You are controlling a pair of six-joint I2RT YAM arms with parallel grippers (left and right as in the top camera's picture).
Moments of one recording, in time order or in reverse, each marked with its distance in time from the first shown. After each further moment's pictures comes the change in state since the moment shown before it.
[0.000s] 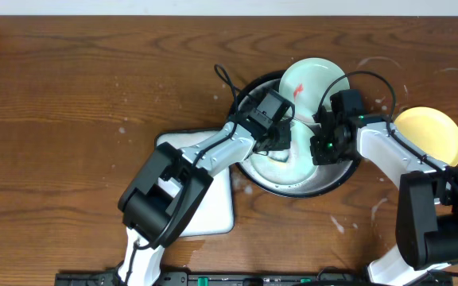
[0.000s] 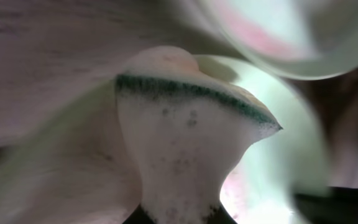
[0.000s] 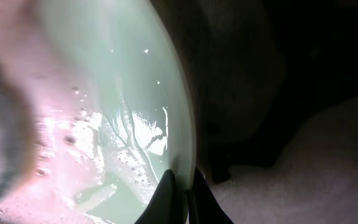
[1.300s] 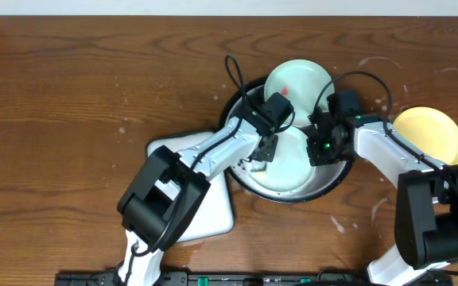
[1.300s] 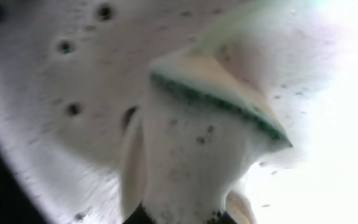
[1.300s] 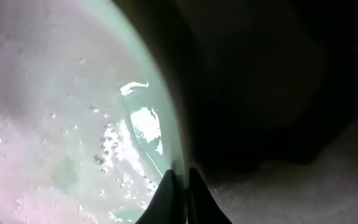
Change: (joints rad) left arm -0.014 -0.016 0.096 -0.465 -0.240 0.244; right arm 0.012 0.005 0.003 -0.008 -0.032 -0.023
